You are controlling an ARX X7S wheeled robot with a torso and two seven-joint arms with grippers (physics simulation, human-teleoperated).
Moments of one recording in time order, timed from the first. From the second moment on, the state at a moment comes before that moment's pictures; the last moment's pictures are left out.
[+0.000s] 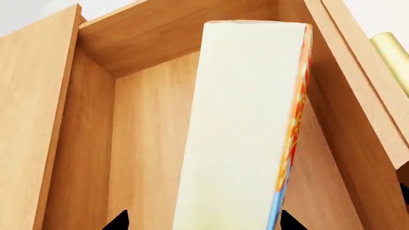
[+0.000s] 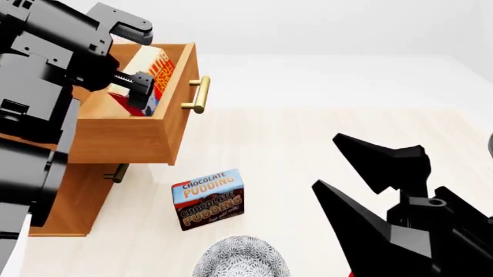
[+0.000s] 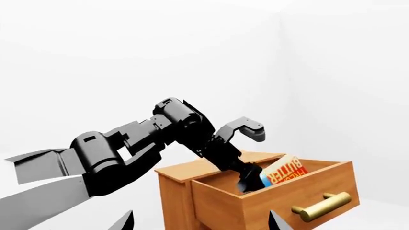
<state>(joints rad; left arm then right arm) -1.80 -0.14 0.70 -1.31 -0.01 -1.11 0.52 0.28 0.45 0.52 -0.75 1.43 0.96 -0.41</state>
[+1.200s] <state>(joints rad) -1.96 -0.15 0.41 -1.31 -0.02 -0.92 0.47 0.32 0.48 0.47 -0.76 1.46 0.95 -0.36</state>
